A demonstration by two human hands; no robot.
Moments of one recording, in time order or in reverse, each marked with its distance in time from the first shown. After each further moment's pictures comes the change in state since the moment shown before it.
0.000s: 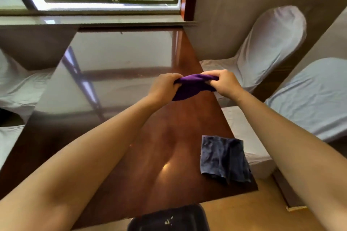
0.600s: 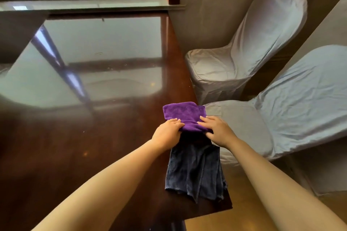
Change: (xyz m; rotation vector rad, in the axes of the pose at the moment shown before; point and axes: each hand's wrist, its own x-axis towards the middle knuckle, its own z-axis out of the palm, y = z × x) left_hand -0.021 -0.002 0.213 0.158 -0.416 -0.064; right_hand -0.052 0.230 0.027 -0.410 -0.376 -0.015
